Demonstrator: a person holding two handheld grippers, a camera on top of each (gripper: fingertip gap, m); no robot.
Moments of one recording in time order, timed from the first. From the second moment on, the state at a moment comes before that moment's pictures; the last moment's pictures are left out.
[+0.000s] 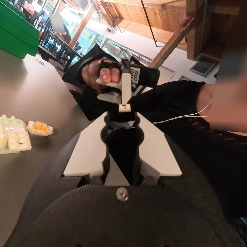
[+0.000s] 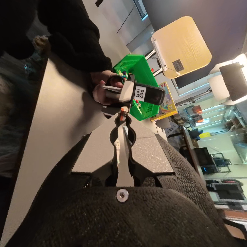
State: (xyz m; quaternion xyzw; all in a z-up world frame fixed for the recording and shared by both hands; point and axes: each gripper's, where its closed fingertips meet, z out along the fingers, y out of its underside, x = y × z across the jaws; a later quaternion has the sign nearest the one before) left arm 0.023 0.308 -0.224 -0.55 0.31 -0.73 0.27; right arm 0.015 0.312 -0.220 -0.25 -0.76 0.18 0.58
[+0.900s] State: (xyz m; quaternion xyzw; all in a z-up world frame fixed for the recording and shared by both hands) left arm 0.014 0.319 -0.220 -0.55 0.33 -0.68 0.36; right arm 0.018 0.322 -0.229 -0.31 -0.73 0.22 0.57
